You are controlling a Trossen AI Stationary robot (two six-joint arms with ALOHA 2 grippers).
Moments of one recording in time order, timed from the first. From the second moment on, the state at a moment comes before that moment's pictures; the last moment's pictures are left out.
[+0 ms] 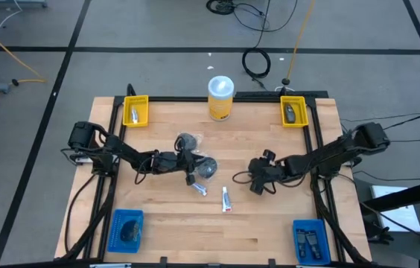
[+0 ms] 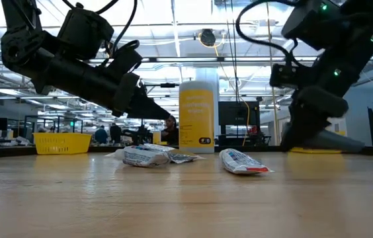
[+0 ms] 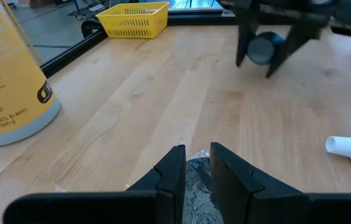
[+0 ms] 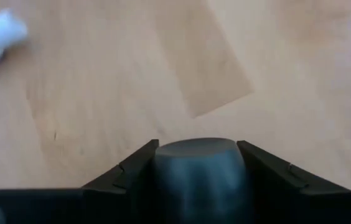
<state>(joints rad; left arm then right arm) -0.07 1.72 0.48 0.92 -0.34 -0.03 0.22 1.43 0.58 -0.21 0.40 0.52</state>
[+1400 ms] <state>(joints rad) -0.07 1.72 0.48 0.92 -0.34 -0.03 -0.95 1.41 0.58 0.03 0.63 0.04</state>
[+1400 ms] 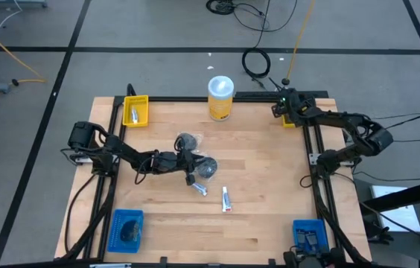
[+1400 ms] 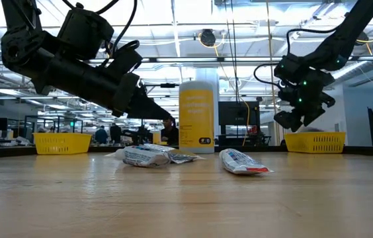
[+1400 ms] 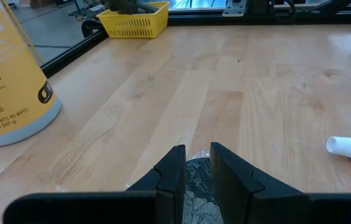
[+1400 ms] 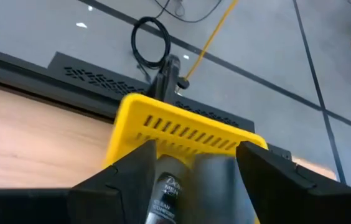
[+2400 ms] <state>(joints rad) -0.07 1.72 0.48 0.92 -0.34 -0.03 -0.34 1.08 0.44 0.19 0.25 0.11</state>
